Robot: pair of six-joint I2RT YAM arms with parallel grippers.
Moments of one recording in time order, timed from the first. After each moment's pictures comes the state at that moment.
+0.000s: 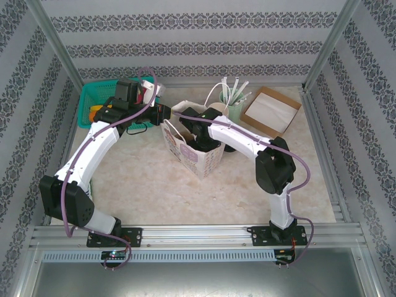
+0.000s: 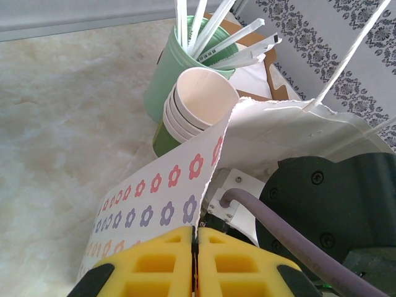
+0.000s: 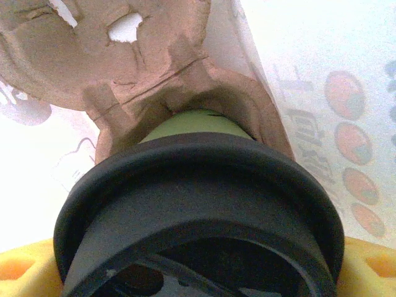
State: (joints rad) left arm -0.25 1.48 1.42 -0.59 0.57 -0.11; right arm 0.74 2.03 1.74 -1.23 0.01 0.46
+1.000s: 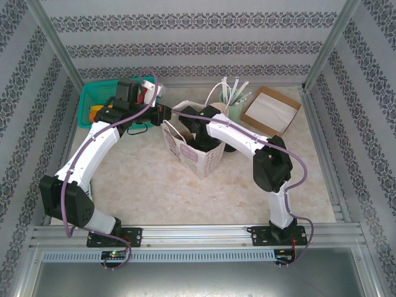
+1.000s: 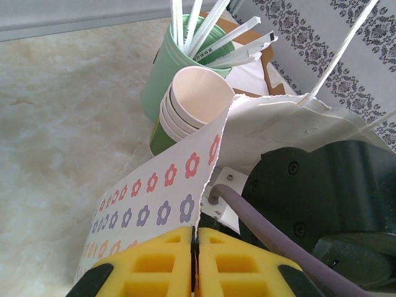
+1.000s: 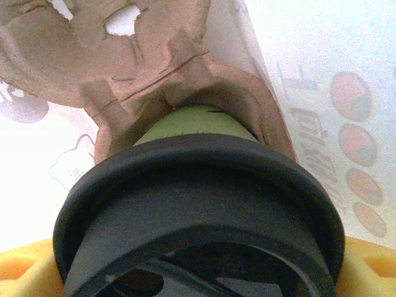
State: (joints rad) left arm -0.26 1.48 1.42 -0.59 0.58 -0.10; right arm 0.73 2.05 1.81 -1.29 0.00 0.45
